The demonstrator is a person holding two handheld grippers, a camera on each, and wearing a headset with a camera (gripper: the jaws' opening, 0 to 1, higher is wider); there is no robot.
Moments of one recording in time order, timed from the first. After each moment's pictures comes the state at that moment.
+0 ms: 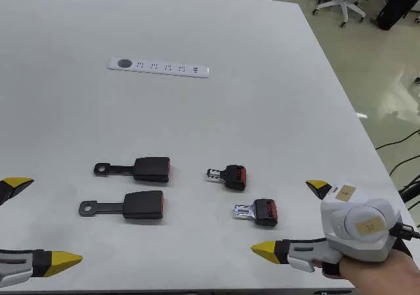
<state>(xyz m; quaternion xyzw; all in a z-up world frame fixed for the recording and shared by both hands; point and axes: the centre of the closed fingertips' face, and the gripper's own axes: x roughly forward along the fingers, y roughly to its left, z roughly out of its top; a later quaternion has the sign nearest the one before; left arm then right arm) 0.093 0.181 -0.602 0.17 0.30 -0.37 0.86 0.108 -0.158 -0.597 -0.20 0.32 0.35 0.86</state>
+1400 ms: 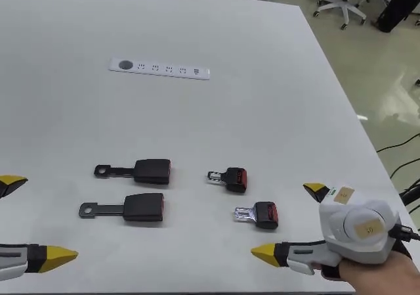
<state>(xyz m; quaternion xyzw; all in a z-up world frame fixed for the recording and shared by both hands) 0.097 0.195 -0.598 0.13 0.33 -0.34 0.87 0.108 -0.154 -0.597 -0.20 0.32 0.36 0.85</state>
